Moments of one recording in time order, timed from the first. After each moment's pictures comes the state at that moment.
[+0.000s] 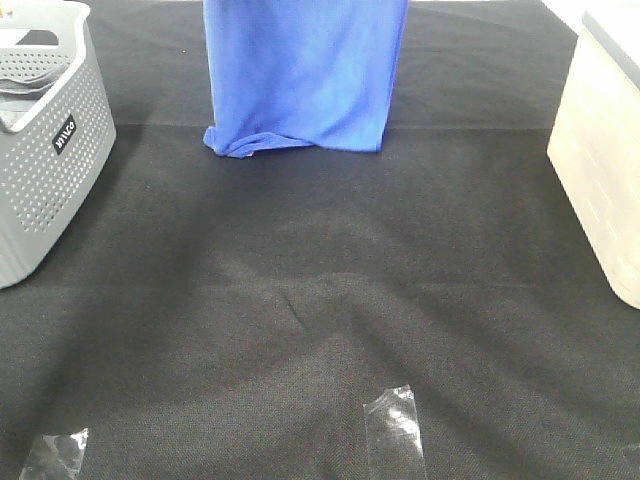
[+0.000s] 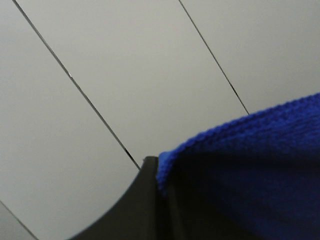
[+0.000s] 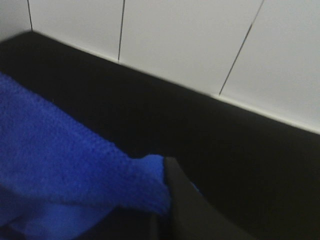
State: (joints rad) left arm -0.34 2.50 -2.78 0.47 0.24 0.13; right arm 0.24 2.17 -2.42 0.02 0.67 -0.22
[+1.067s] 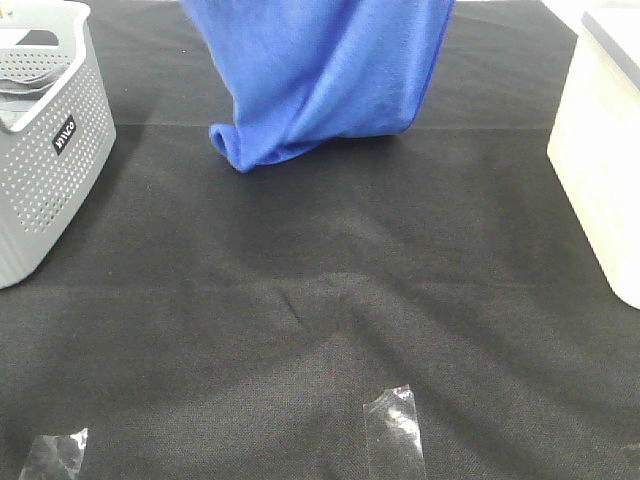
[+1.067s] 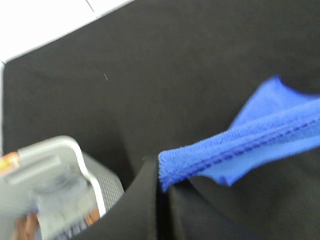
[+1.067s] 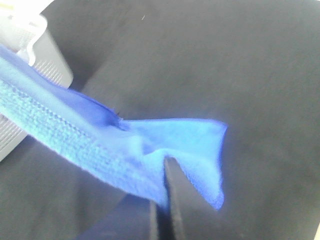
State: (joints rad) left arm -0.44 1.99 -2.46 0.26 1.21 0.07; right arm 0.22 1.87 -2.31 0.27 1.22 -0.18
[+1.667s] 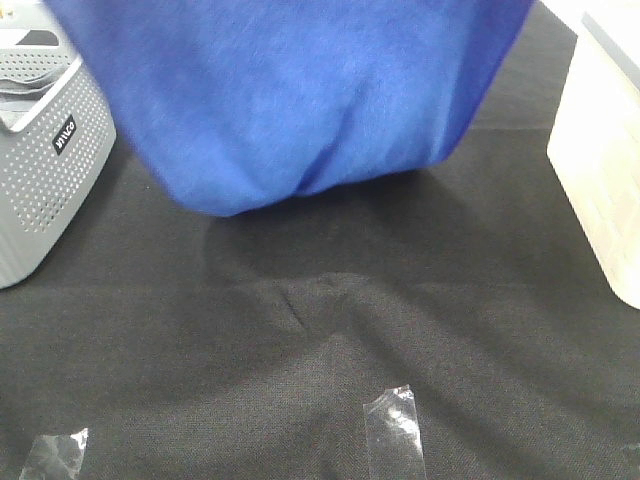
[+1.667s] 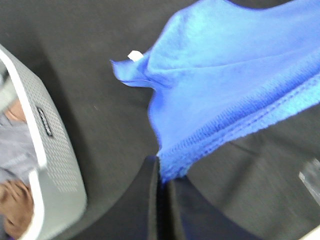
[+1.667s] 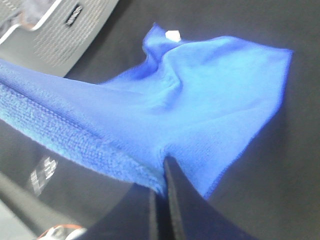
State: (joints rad) left arm -0.45 1.40 -1.64 0.02 1.19 0.05; right arm 0.23 1.41 -1.65 0.37 1.22 -0.16
